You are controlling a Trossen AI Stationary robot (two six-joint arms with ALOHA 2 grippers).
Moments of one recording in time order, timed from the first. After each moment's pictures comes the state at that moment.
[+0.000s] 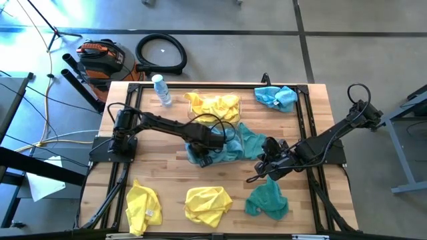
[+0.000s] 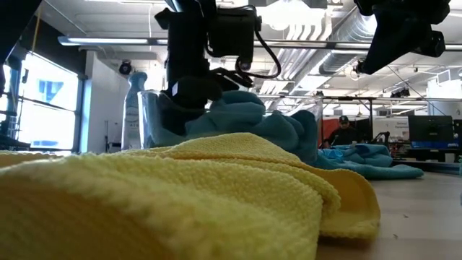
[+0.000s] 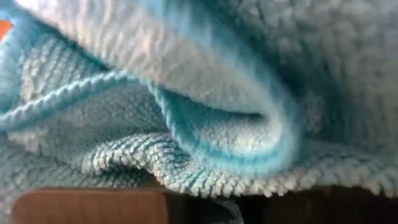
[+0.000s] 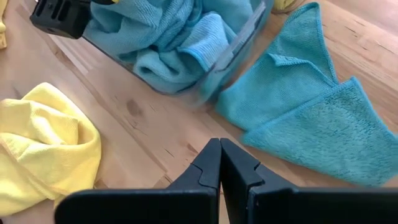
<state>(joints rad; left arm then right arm) -0.04 2.02 1.47 -0.99 -0.07 -0.46 0.53 1.29 0.97 -0.85 0.52 1.28</state>
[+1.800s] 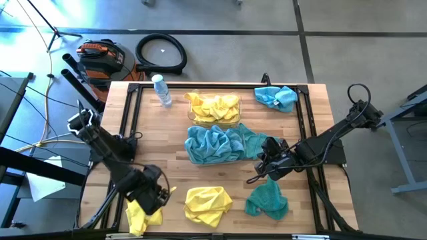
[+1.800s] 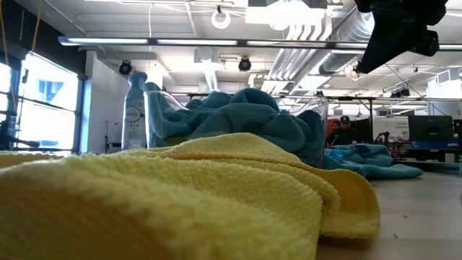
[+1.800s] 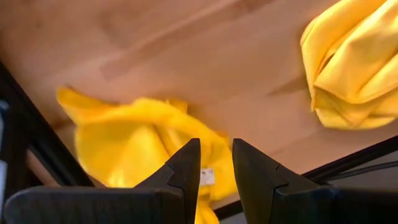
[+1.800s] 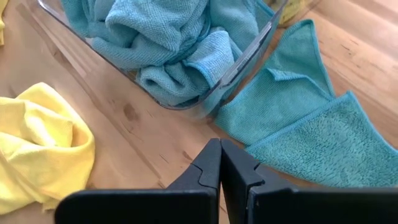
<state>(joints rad) -0.81 1.56 1.28 -1.20 -0.08 -1.95 0.53 1.29 0.97 -0.85 0.55 1.22</state>
